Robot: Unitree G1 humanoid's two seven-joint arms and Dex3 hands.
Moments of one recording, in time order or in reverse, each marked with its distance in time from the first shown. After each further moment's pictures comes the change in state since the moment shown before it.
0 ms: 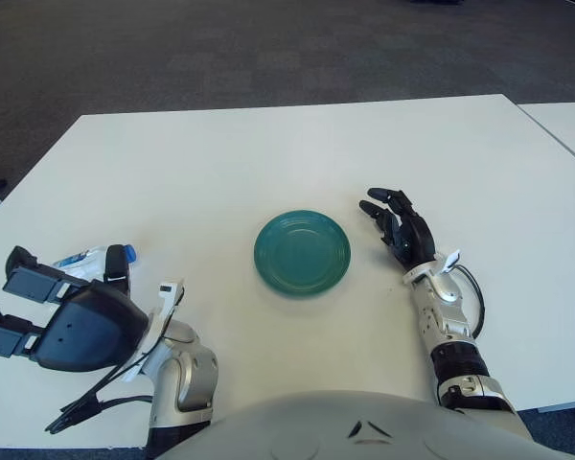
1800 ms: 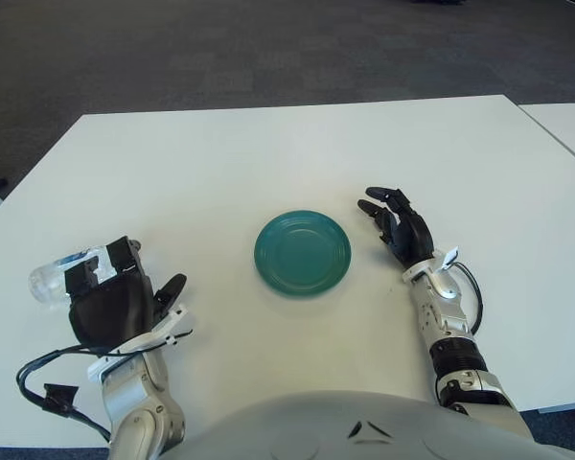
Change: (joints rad) left arm 0.218 0.272 -0.052 -0.135 0.192 -0.270 -0.942; right arm -0.017 -0.009 -0.024 0.020 -0.005 0.004 0.019
